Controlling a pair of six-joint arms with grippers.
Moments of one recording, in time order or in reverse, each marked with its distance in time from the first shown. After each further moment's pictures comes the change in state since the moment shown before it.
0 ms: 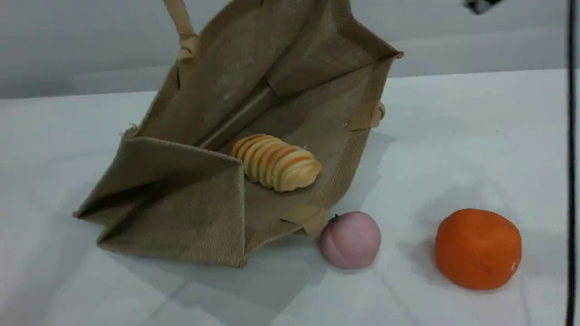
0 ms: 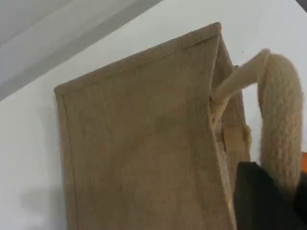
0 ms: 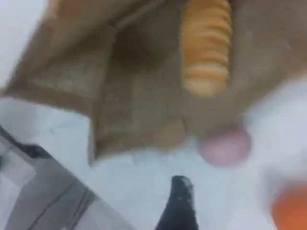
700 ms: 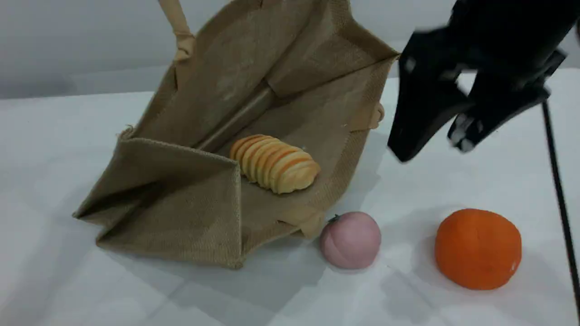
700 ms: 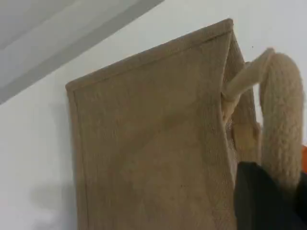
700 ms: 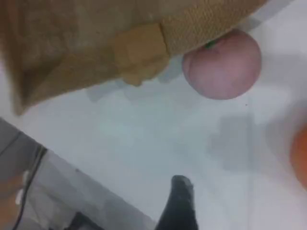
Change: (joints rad) left arm 0.001 -0.001 0.000 0.031 -0.001 0.001; right arm 0.249 0.146 0.152 -0.239 -0.206 0.270
